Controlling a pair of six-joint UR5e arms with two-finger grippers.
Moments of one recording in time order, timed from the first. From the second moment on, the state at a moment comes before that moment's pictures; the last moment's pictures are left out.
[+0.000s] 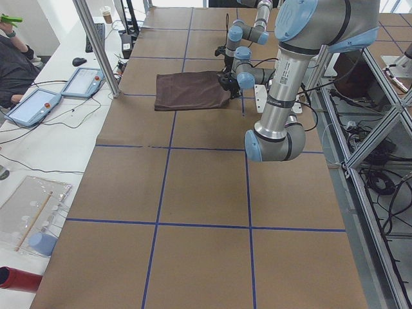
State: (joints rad) left arm -0.25 -2.11 -1.89 -1.67 -1.67 -1.95; right arm 0.30 -1.22 1.90 -1.49 1.67 1.97
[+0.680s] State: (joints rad) left arm -0.23 -2.09 -2.03 -1.58 -1.67 -1.96; right arm 0.31 -1.23 1.99 -1.49 1.68 1.97
